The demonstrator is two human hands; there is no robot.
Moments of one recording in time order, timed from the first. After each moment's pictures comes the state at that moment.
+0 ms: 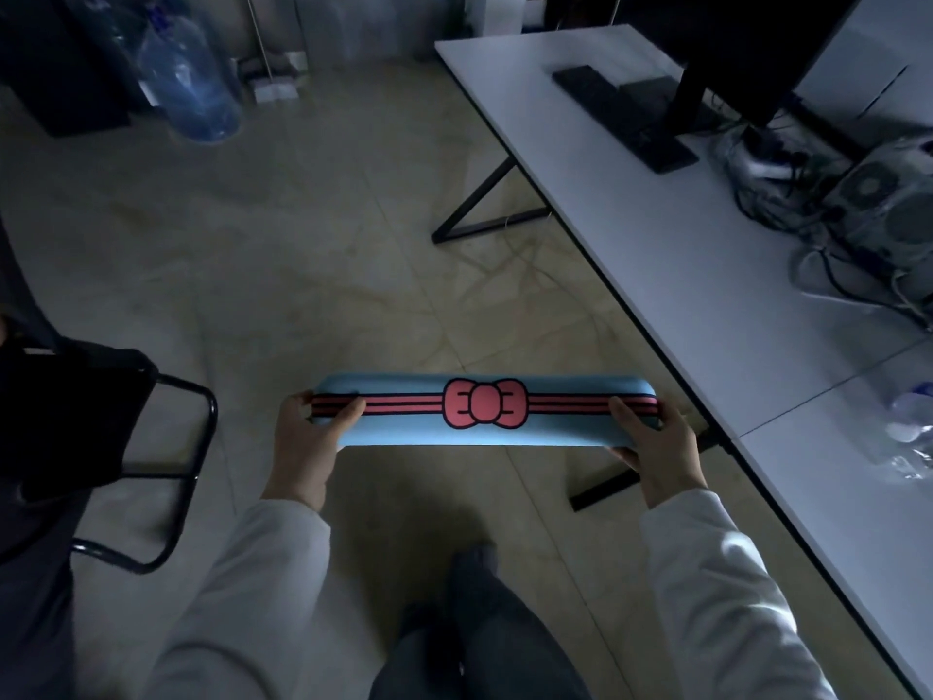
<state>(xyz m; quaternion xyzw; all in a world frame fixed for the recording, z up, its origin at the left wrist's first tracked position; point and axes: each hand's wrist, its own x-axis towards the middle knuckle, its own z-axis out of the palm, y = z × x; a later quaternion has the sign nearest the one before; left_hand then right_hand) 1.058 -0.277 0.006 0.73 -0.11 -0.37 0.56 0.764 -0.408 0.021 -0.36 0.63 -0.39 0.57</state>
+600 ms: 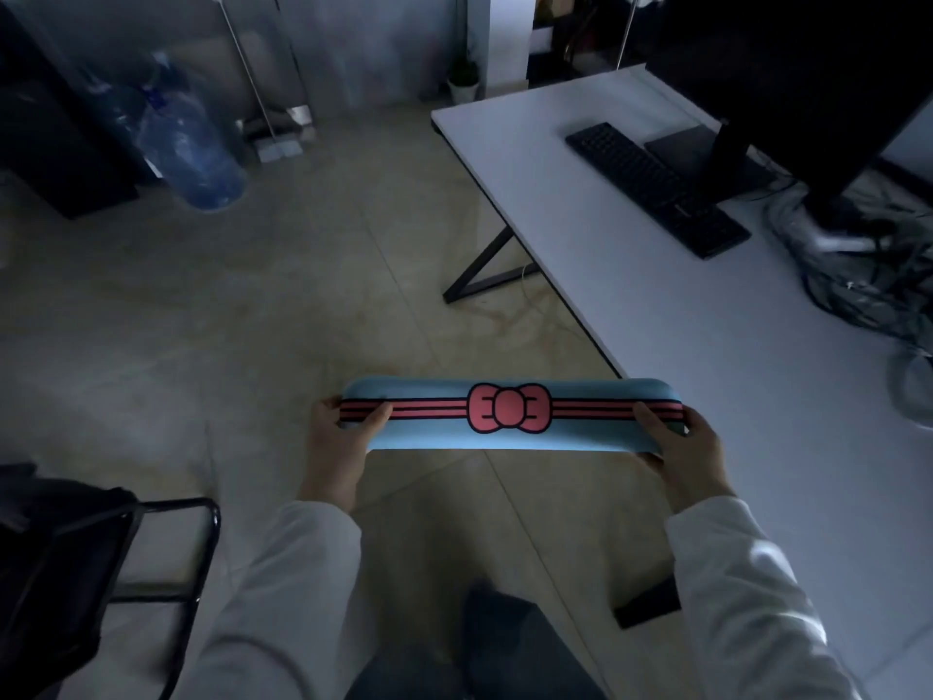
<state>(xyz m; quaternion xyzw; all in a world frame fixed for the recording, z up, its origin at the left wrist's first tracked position) 1.140 -0.539 0.022 0.74 -0.13 -0.36 0.56 0.853 -0.657 0.017 -0.34 0.63 -0.41 0.57</state>
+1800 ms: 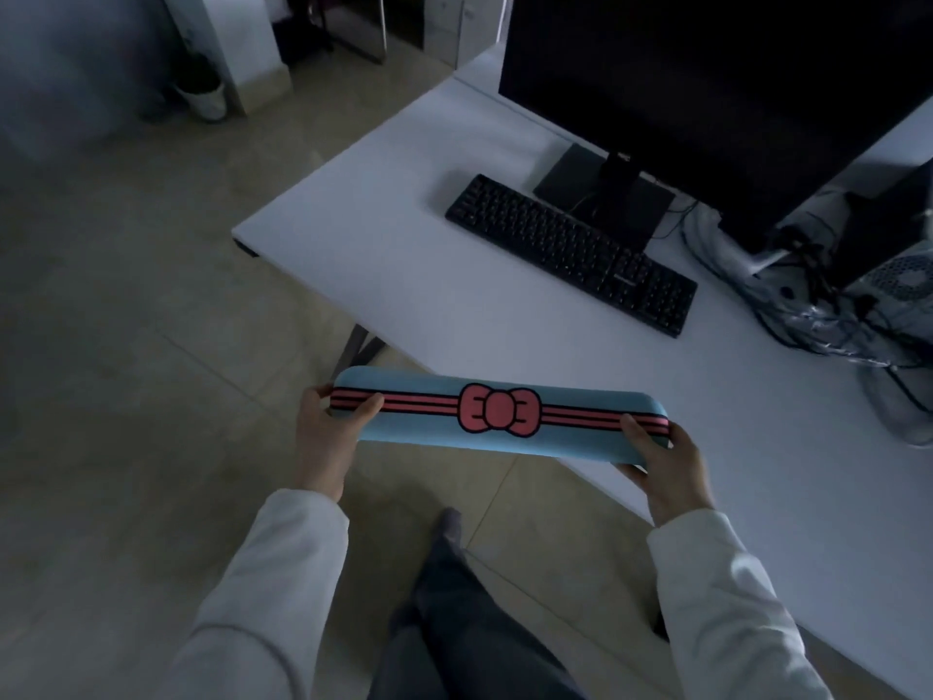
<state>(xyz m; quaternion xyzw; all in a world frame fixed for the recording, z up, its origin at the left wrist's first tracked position) 1.312 -0.989 -0.008 0.69 -0.30 -0.52 0.39 1.010 -0.922 0.008 -0.13 0.72 -0.52 0.44</state>
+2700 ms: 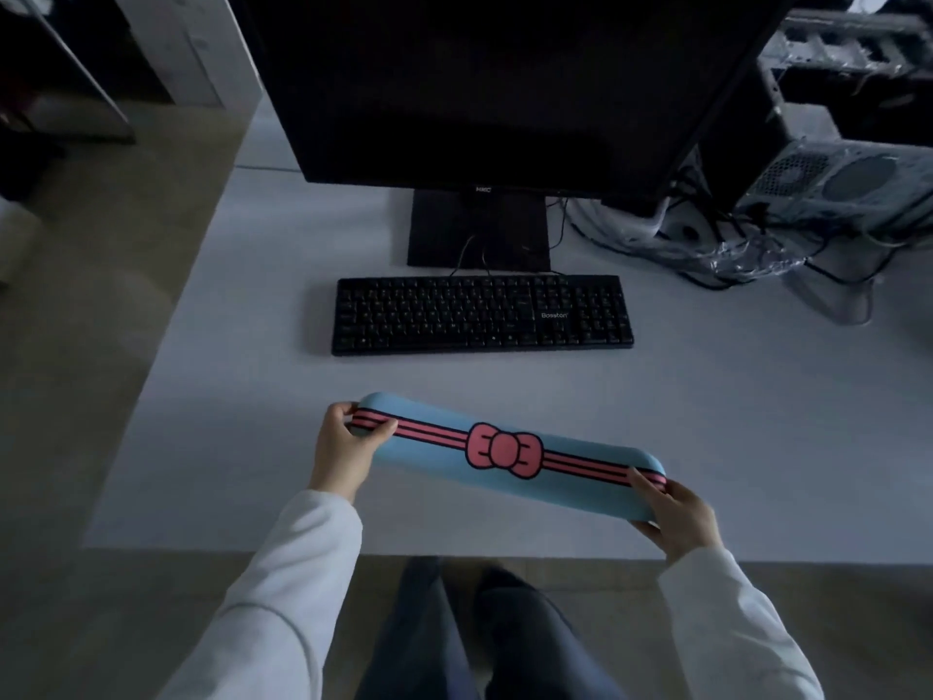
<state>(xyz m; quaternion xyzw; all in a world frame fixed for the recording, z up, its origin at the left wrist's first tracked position) 1.220 -1.246 -0.036 0.60 -0.59 -0.52 0.16 1.017 -0.997 -0.028 0.18 0.77 -0.52 0.32</state>
